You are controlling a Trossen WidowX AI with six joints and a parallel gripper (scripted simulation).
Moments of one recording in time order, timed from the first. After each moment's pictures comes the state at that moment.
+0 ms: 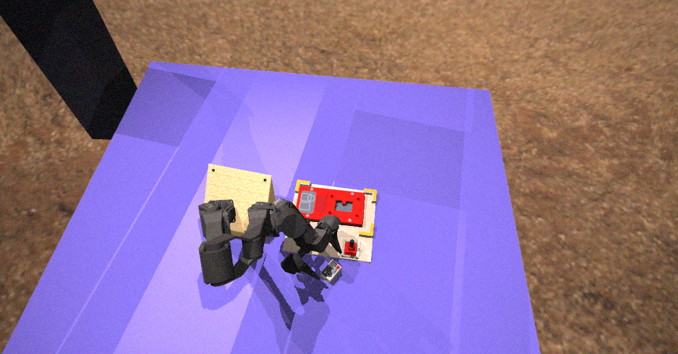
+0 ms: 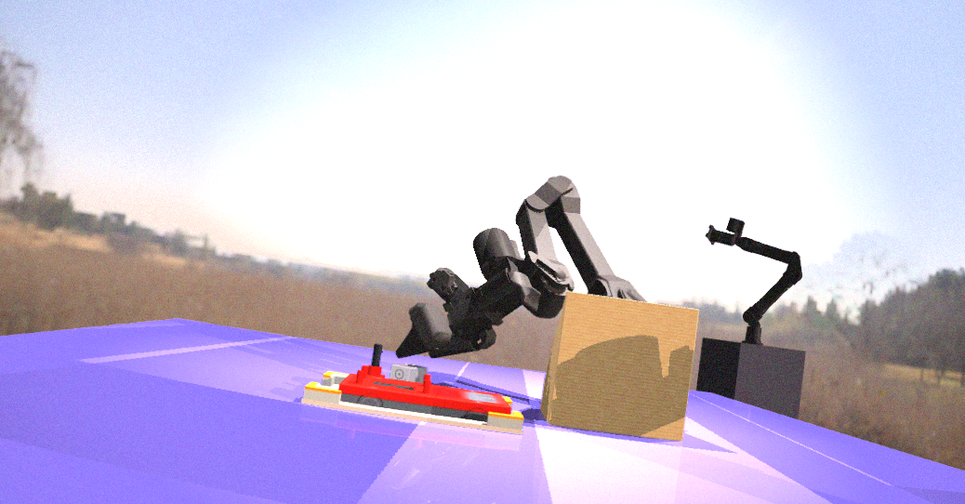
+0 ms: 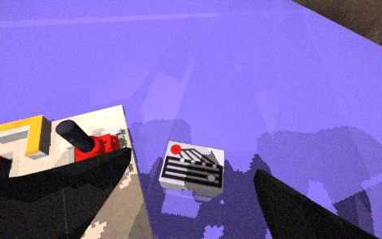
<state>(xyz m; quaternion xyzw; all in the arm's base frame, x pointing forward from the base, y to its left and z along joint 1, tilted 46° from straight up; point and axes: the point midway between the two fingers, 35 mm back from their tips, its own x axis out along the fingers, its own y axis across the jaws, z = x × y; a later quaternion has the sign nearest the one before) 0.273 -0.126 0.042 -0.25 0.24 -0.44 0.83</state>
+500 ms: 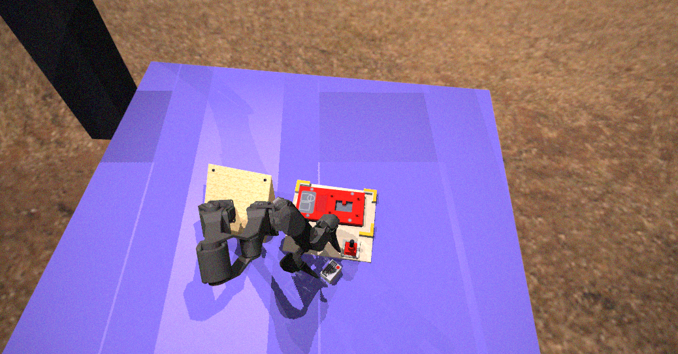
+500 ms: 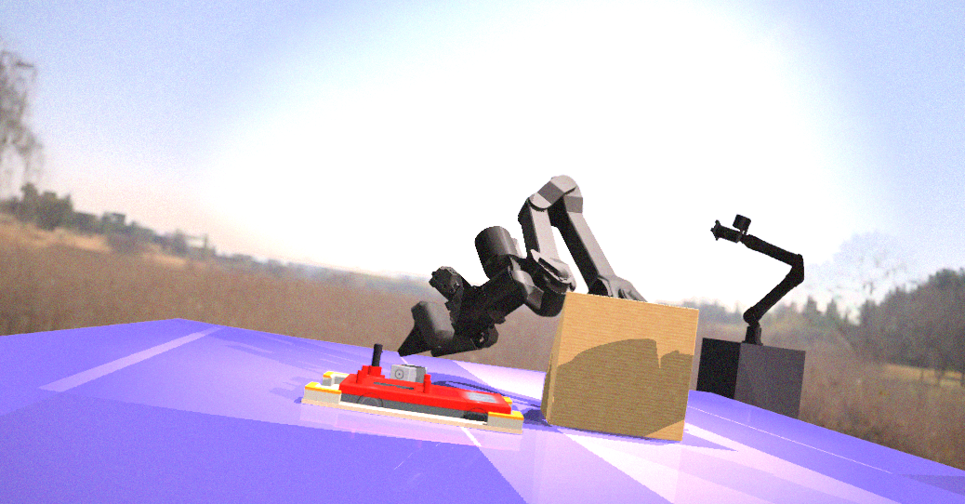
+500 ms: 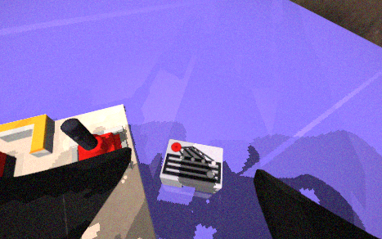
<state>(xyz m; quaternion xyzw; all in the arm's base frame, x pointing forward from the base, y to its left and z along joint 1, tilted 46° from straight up) 0.271 -0.123 0.043 -0.25 0.24 -0.44 0.83</state>
